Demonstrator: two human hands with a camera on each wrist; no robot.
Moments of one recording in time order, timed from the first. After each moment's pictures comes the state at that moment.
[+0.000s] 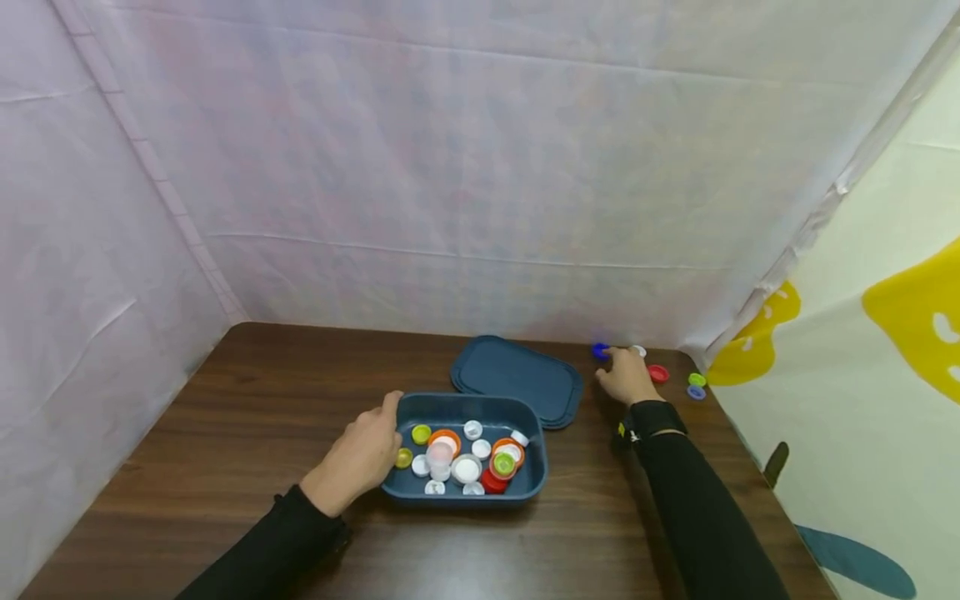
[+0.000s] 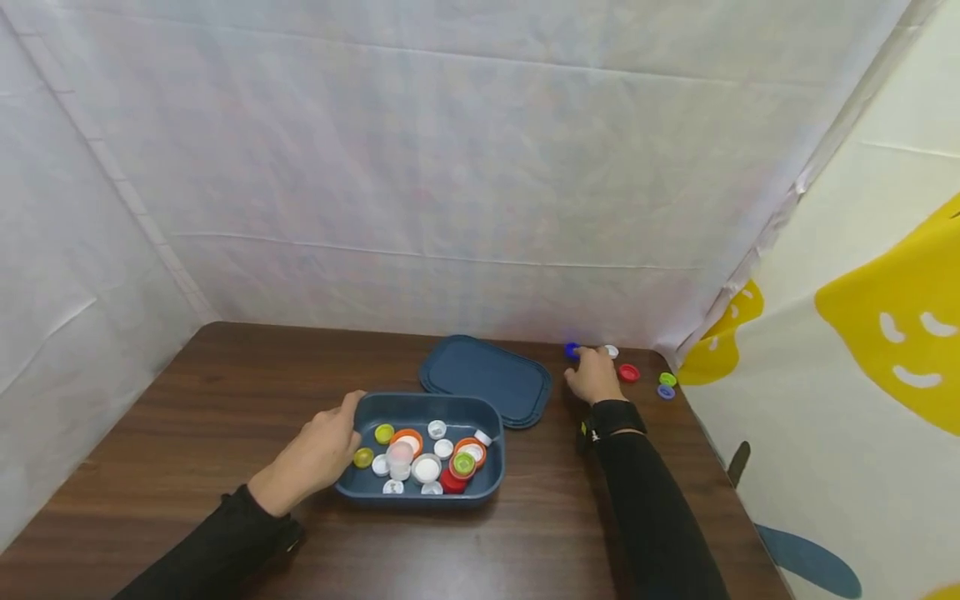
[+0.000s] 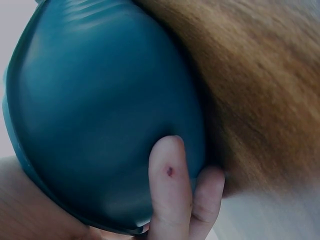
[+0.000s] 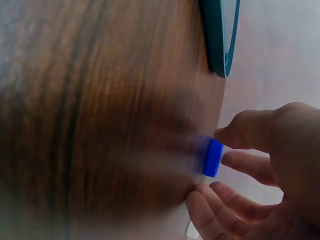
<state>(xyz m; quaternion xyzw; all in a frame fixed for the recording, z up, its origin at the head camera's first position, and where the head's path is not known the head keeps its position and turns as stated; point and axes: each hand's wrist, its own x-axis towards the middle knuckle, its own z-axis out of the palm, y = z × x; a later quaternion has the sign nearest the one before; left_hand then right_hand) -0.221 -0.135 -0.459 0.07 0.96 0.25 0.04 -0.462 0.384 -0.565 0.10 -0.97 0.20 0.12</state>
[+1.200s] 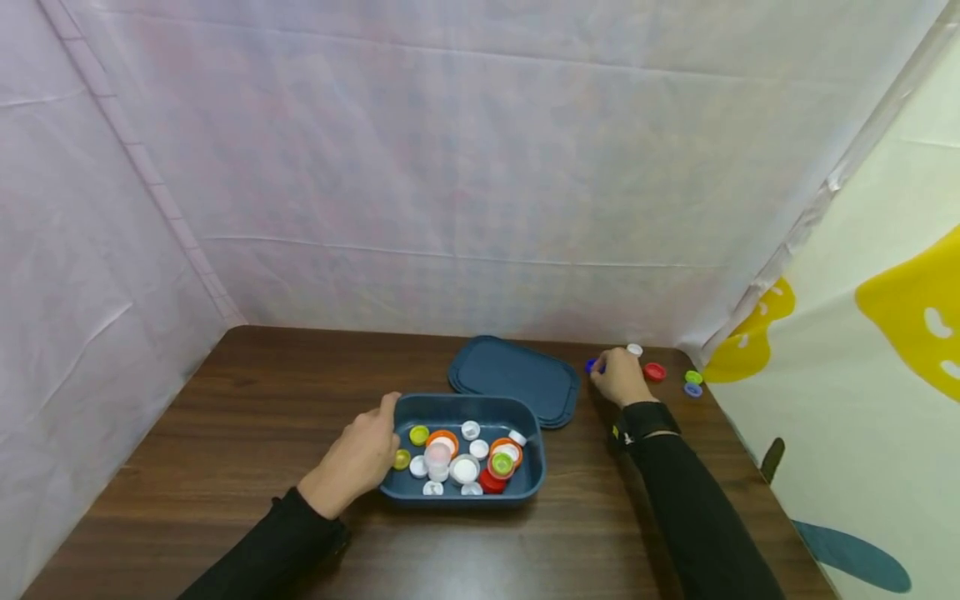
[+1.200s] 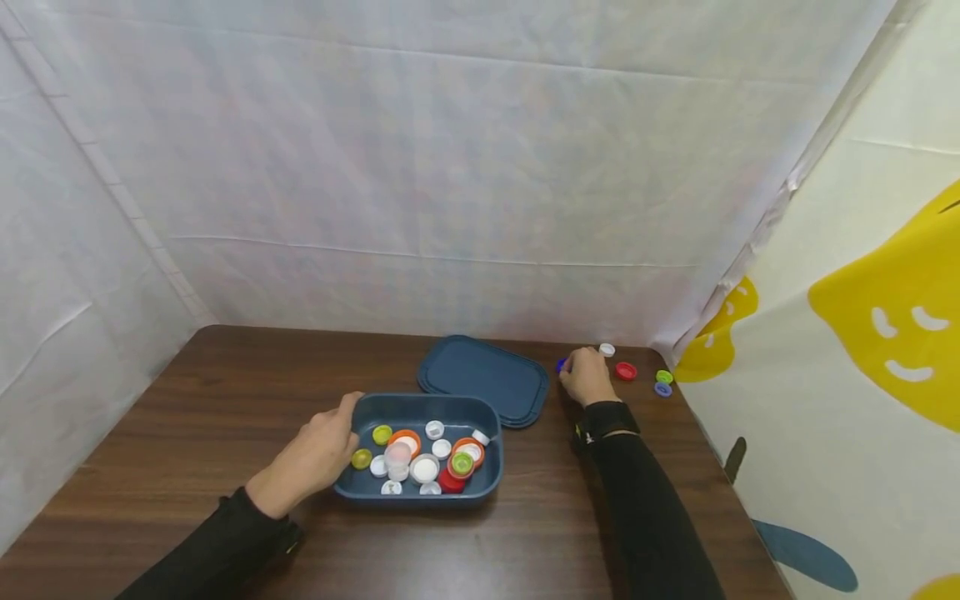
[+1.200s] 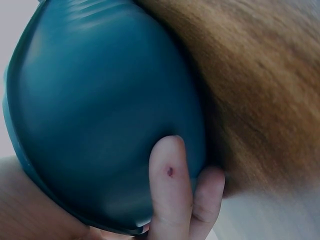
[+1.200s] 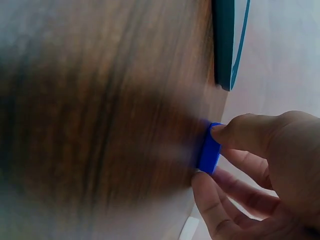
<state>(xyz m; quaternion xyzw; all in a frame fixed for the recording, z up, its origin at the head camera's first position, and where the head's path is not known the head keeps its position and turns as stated) -0.222 -0.136 -0.458 0.07 0.97 0.24 0.03 -0.477 0.384 -0.581 0.12 -0.96 0.19 0.17</state>
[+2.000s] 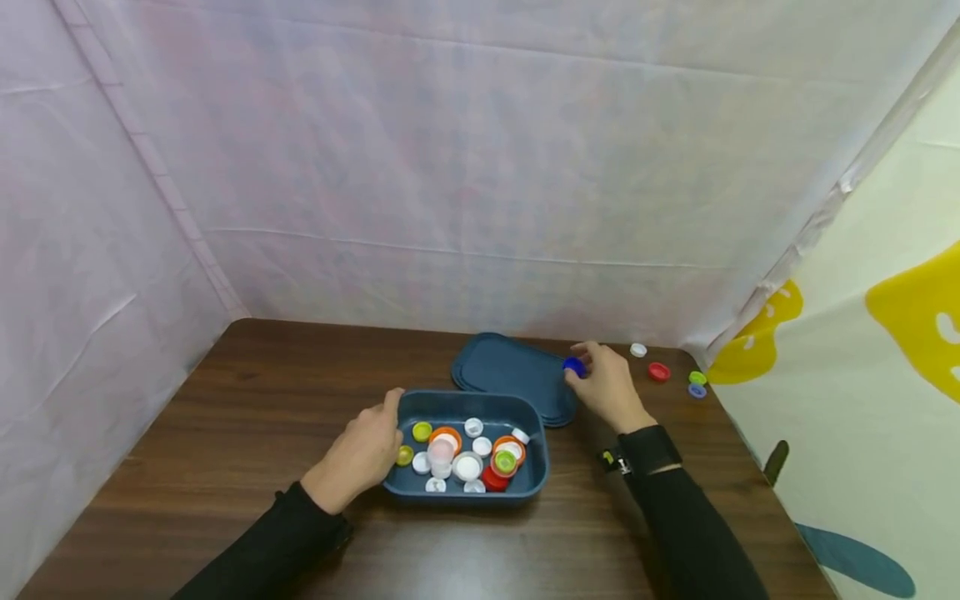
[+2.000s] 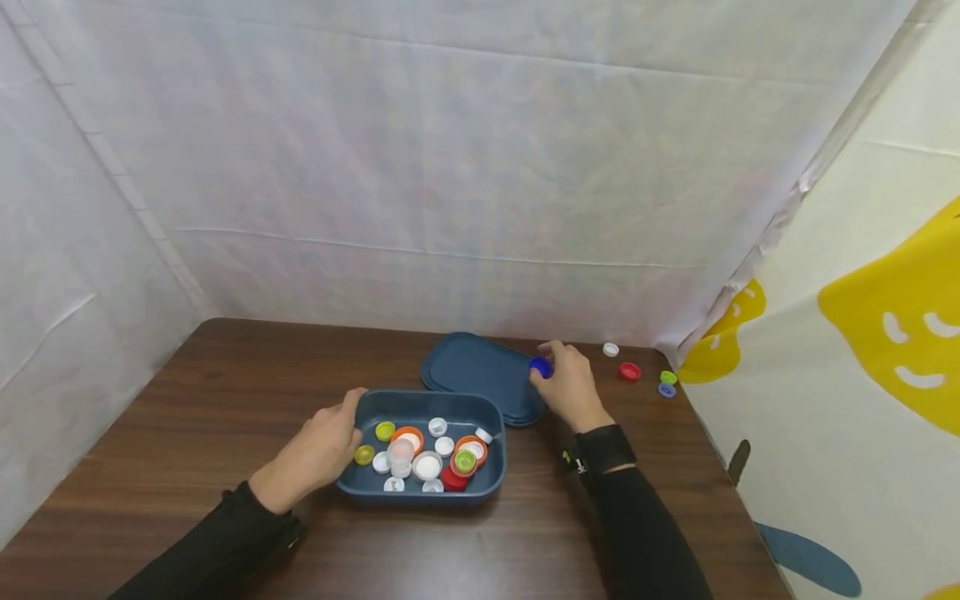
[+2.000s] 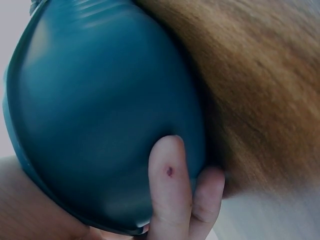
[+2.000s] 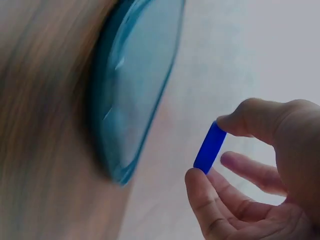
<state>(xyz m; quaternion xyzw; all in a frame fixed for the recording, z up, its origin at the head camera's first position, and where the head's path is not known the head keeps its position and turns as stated) -0.223 -0.137 -0.456 0.07 0.96 0.25 0.04 -0.333 0.262 -0.457 0.14 -0.94 0.27 0.18</state>
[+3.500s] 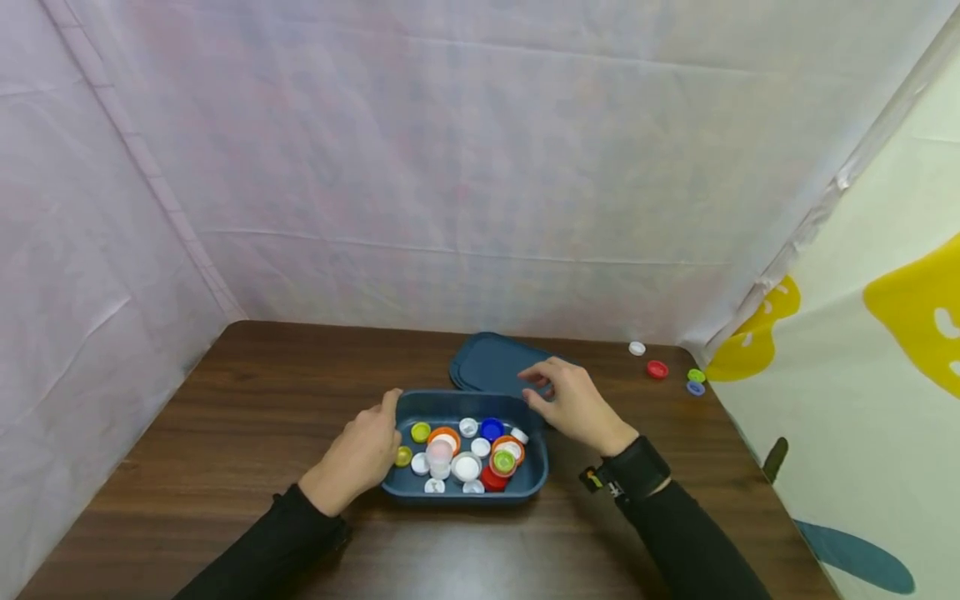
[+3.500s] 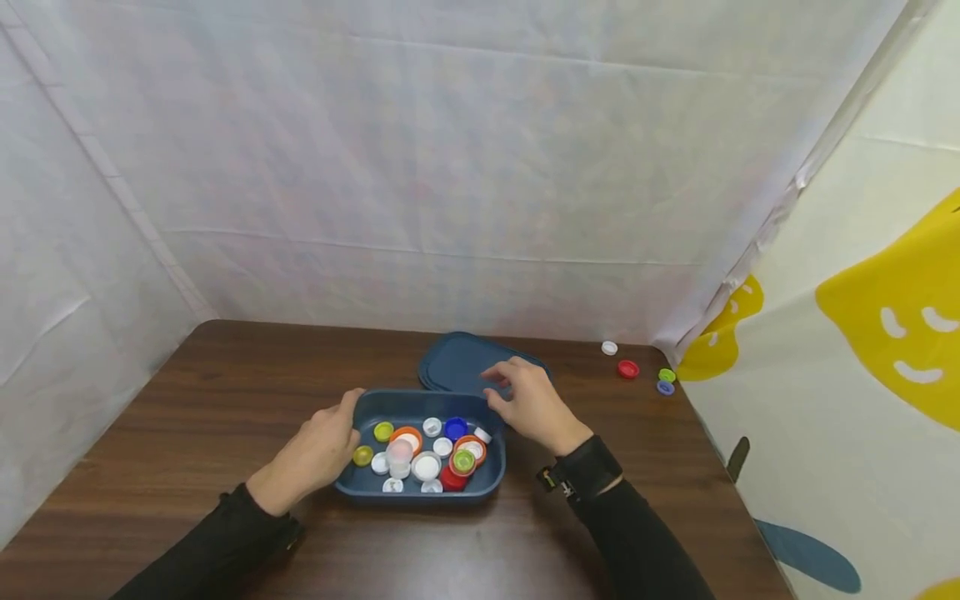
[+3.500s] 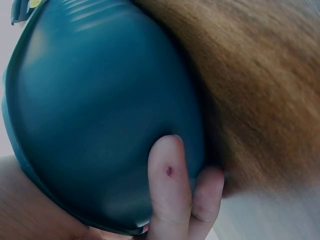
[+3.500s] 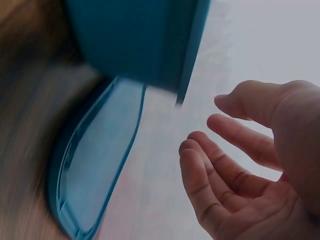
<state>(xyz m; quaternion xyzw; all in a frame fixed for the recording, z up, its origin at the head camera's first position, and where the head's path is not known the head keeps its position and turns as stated) -0.224 -0.135 -0.456 0.06 0.97 0.24 0.05 -0.290 0.211 -0.436 0.29 -0.91 0.26 0.12</state>
